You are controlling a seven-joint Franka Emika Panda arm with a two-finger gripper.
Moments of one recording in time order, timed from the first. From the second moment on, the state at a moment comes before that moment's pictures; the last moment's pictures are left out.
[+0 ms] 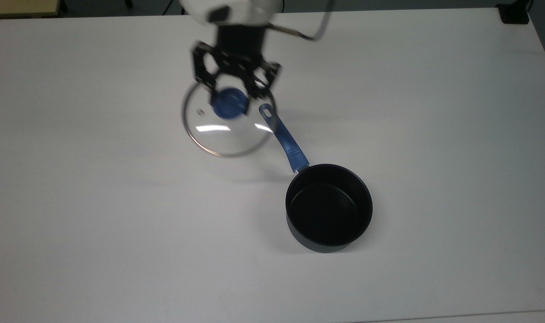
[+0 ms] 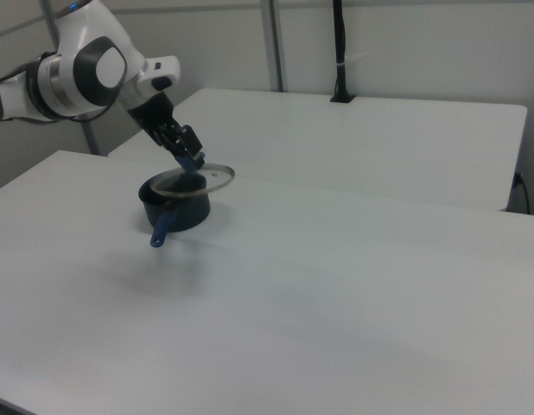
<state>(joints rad) 0.00 0.10 0.13 -1.75 -0.26 2.16 0.45</state>
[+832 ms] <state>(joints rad) -0.31 -0.07 0.20 -2.25 -0.17 2.25 0.02</state>
